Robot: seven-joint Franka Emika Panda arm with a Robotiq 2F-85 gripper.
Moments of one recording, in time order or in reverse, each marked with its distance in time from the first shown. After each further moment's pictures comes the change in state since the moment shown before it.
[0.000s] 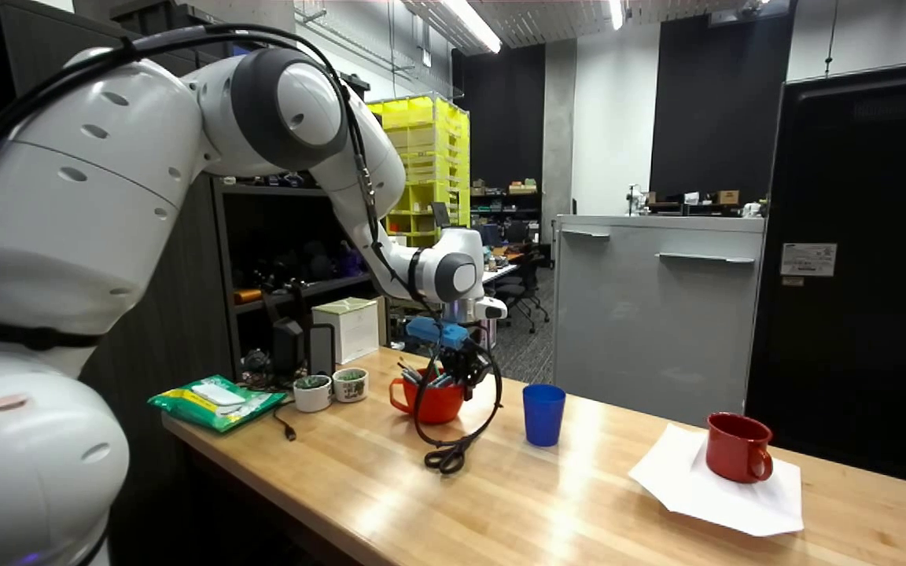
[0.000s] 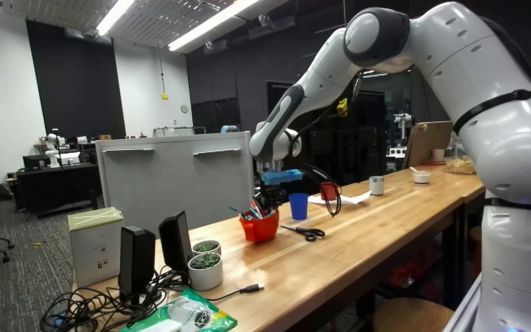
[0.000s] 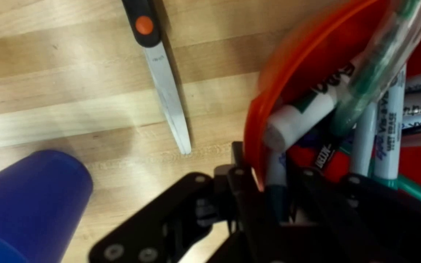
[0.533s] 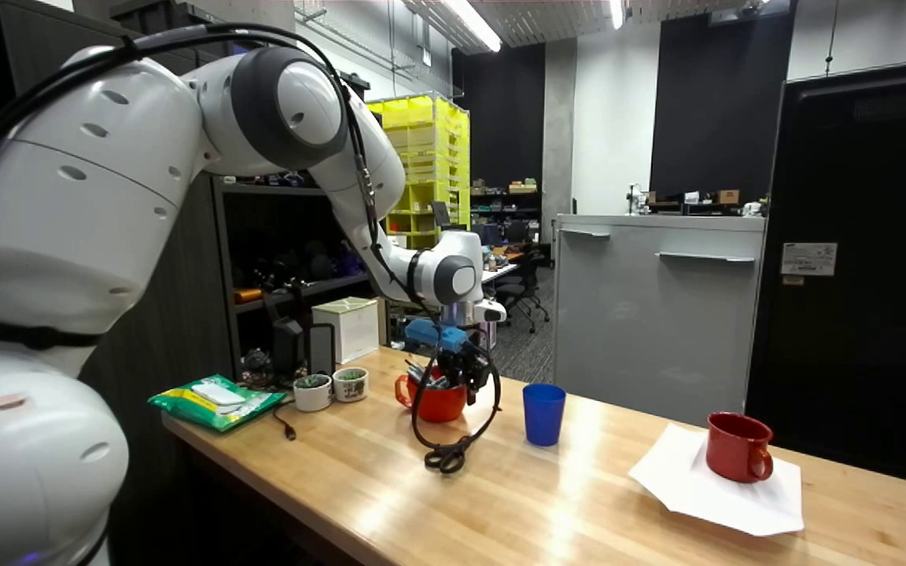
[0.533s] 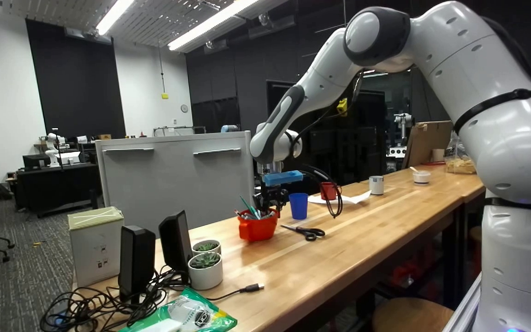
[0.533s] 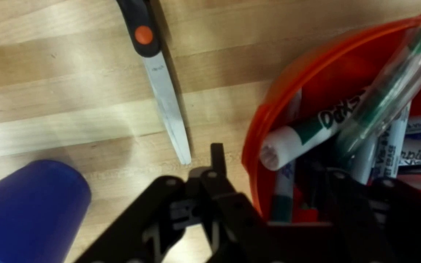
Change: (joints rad) arm -0.001 0.003 0.002 -0.013 0.000 0.005 -0.001
